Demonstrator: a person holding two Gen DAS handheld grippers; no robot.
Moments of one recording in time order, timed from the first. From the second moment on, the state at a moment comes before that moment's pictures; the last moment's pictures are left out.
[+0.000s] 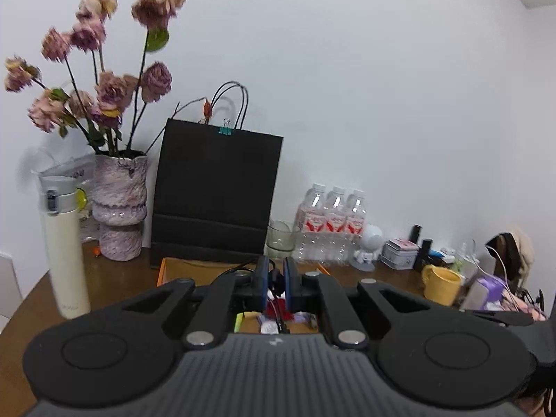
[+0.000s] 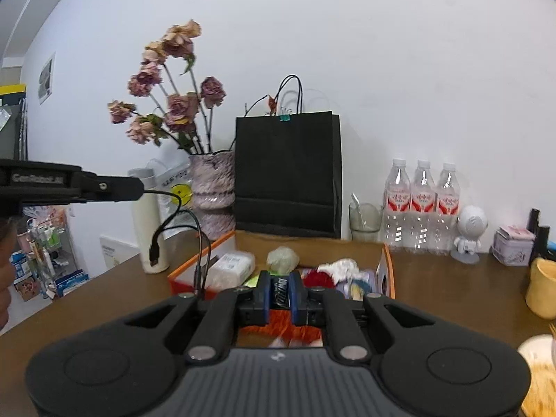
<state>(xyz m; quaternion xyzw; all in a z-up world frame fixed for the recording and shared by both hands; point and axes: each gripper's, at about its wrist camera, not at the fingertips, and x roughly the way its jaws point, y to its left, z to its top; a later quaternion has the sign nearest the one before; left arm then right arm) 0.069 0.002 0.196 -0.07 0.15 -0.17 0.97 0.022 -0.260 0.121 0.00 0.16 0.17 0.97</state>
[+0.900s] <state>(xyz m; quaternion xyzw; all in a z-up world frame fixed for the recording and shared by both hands) 0.297 0.002 0.113 -0.11 0.34 -0.15 0.92 0.283 -0.271 0.052 0.11 0.40 0.14 0.90</state>
